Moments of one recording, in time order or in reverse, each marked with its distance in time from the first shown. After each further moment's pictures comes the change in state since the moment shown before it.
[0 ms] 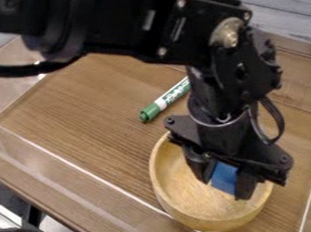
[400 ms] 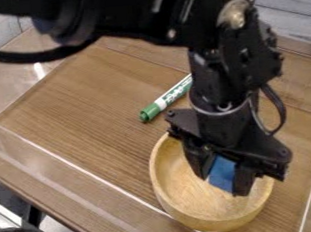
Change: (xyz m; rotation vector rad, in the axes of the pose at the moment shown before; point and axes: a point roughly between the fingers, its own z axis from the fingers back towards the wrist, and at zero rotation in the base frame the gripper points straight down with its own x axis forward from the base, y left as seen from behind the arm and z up) arm 0.005 0.005 0.003 0.005 0.043 -0.006
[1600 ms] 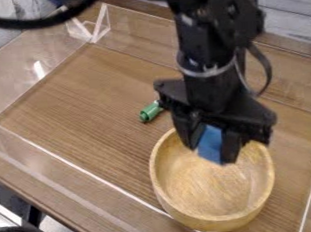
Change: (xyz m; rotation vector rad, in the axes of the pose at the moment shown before) arm 0.019 0.020 0.017 0.014 -0.016 0.023
